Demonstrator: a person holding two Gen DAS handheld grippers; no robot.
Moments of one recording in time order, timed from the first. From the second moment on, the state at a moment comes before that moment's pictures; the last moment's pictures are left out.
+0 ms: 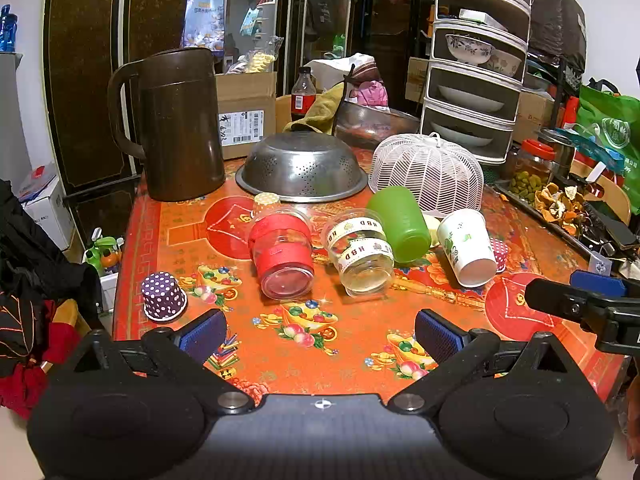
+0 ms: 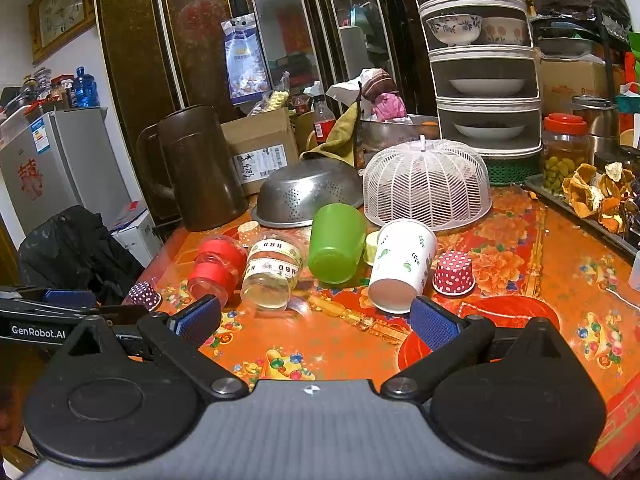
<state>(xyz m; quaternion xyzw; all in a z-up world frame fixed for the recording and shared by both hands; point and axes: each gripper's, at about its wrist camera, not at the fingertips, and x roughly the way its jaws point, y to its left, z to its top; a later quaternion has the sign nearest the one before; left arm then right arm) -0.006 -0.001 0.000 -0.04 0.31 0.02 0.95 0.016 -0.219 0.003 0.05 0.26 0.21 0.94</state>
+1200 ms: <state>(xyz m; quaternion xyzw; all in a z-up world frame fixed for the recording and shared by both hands) -0.002 -0.008 -0.002 -0.03 0.33 0.02 0.94 0.015 -0.221 0.004 0.06 0.26 0.21 0.94</state>
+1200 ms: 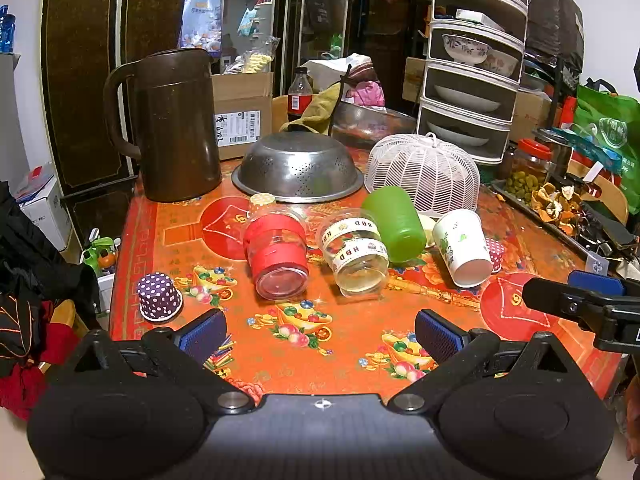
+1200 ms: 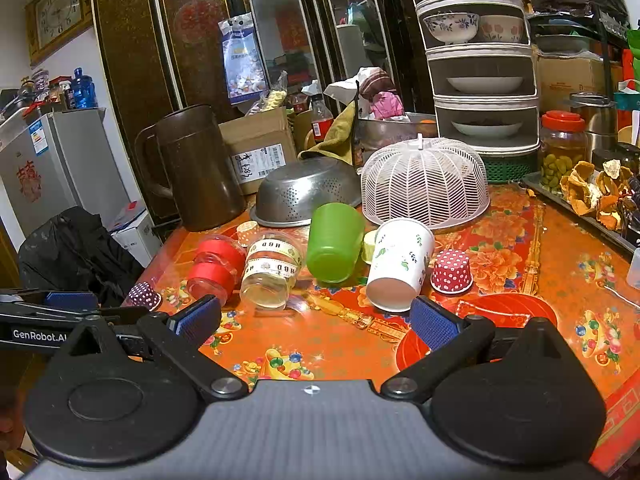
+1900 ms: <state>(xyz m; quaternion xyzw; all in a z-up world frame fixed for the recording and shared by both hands) -0.001 -0.007 -0.001 -0.04 0.34 0.02 0.94 0.014 -0.223 0.002 0.06 0.27 0.21 0.94</state>
